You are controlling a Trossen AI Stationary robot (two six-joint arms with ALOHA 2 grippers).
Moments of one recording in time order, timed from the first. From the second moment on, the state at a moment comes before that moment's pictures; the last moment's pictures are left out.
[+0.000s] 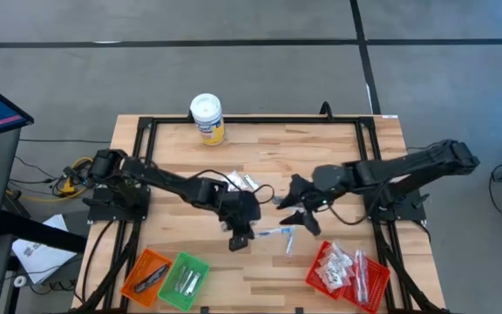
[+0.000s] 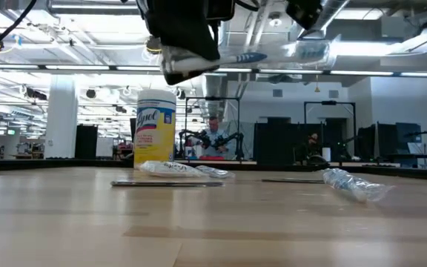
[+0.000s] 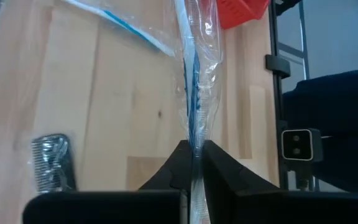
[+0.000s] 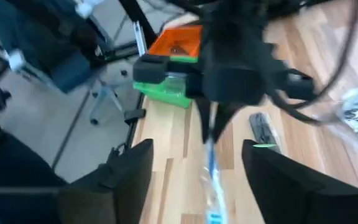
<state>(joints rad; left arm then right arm) -0.20 1.76 1.28 -0.42 0.25 -0.42 0.22 1.27 1.03 -0.27 -0.14 0.38</state>
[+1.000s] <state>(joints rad) -0.15 1.74 1.28 -0.40 0.19 -0.32 0.18 1.63 1.36 -0.78 -0.23 0.21</state>
